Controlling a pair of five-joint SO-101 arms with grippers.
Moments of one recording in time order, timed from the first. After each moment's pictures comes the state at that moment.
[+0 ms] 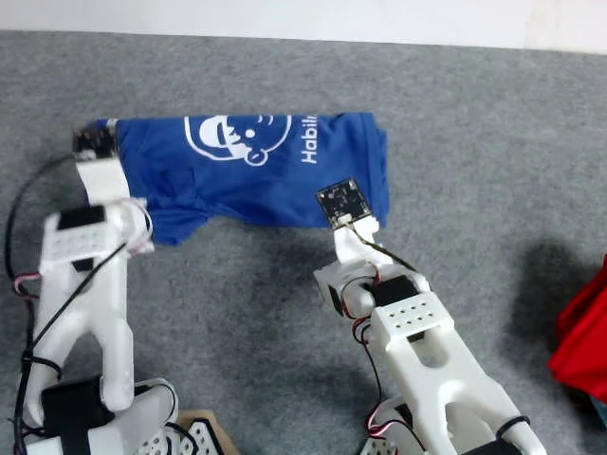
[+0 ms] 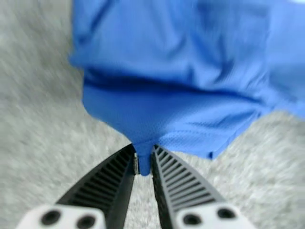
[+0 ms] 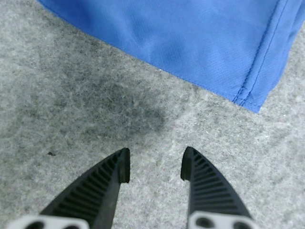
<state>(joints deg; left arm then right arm) -20.3 -17.5 38.2 52.2 0.0 -24.4 -34.9 63.8 35.2 7.5</state>
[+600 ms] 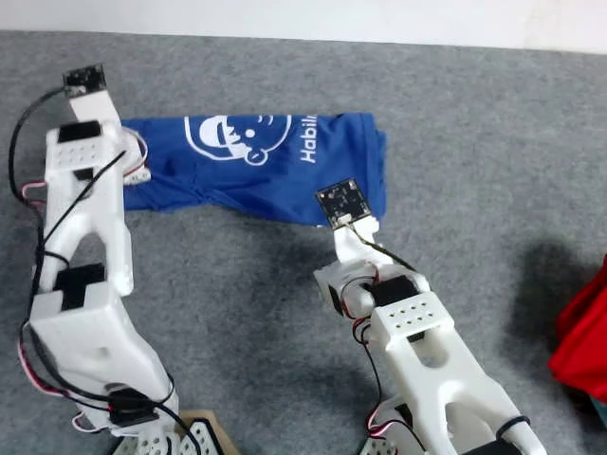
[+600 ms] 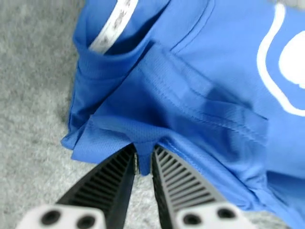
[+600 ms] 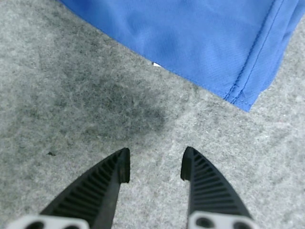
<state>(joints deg) -19.4 23.2 -11.1 65.5 8.0 -24.4 -34.9 63.8 35.2 7.5</state>
